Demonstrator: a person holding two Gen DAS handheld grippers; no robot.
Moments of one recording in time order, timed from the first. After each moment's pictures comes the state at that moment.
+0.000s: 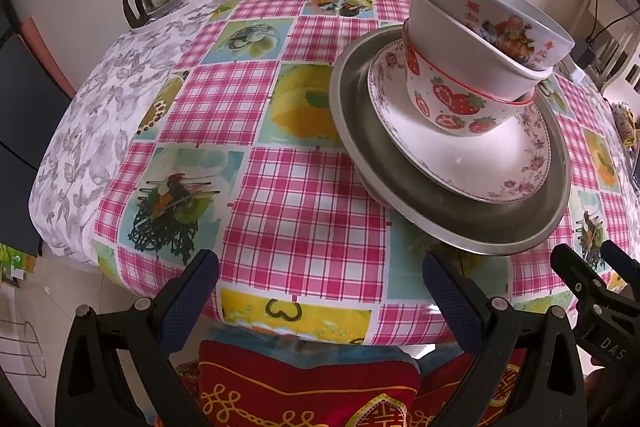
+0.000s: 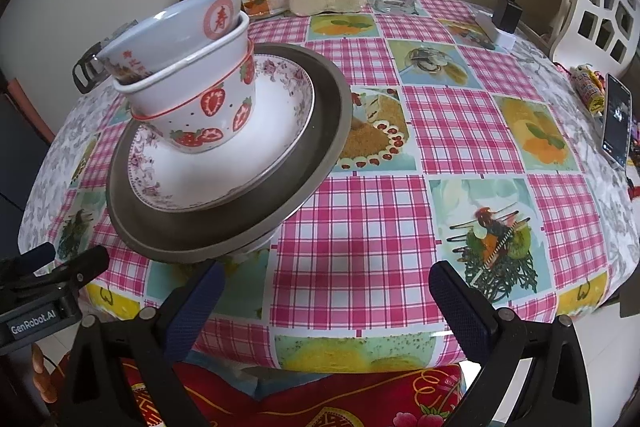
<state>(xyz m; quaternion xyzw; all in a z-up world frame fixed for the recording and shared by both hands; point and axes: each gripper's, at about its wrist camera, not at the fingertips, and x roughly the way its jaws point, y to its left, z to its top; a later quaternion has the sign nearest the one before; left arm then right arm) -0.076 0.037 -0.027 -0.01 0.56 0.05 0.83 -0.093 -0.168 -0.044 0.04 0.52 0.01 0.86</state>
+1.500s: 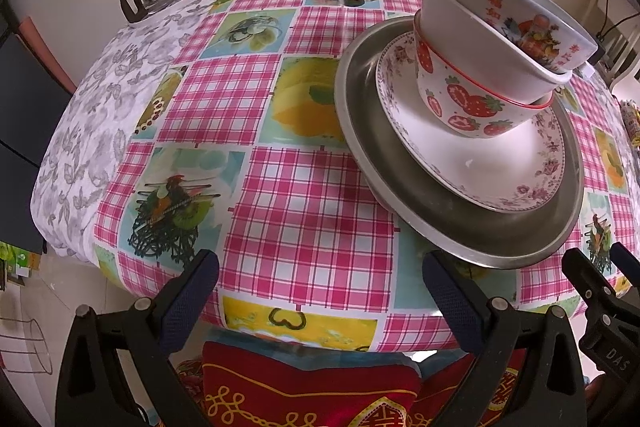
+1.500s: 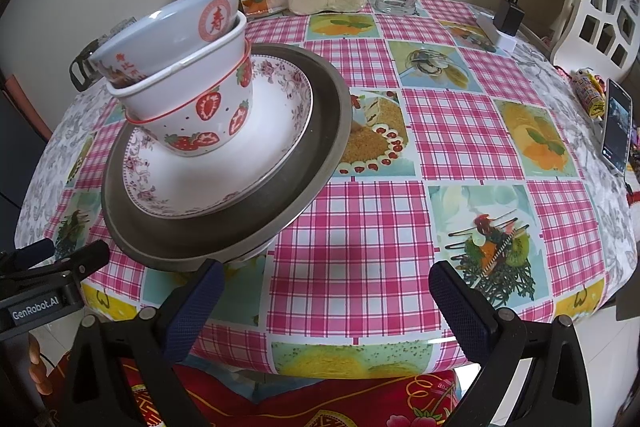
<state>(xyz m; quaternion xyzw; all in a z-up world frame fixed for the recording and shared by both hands) -0.065 0.041 -0.033 -0.01 0.57 0.06 0.82 -0.088 -0.169 -0.045 0.03 0.52 0.01 0.85</state>
